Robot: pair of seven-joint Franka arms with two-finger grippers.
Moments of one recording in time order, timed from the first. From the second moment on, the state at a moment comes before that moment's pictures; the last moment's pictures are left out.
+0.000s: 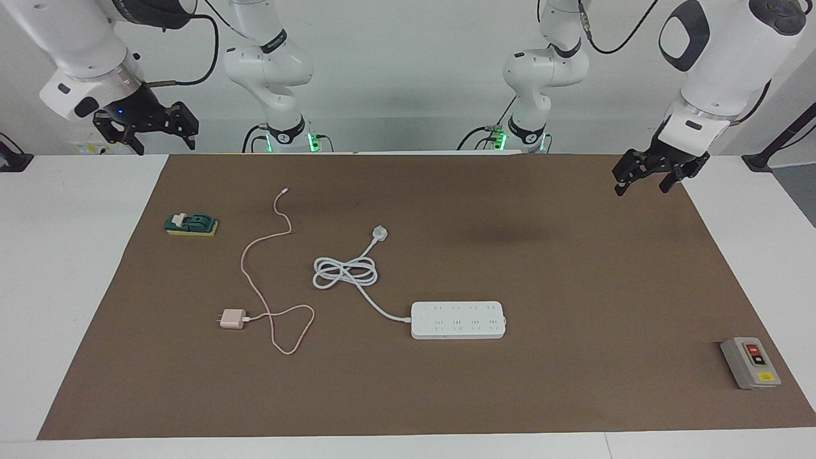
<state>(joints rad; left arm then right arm) 0.02 0.01 -0.07 -1.63 0.00 1.65 -0.03 -0.06 -0.06 -0.07 -1.60 -0.06 1.35 -0.27</state>
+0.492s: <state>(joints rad) 0.02 0.00 -0.06 -1.64 0.00 1.65 -0.03 -0.07 -0.07 -0.09 -1.61 -0.01 1.35 -0.20</state>
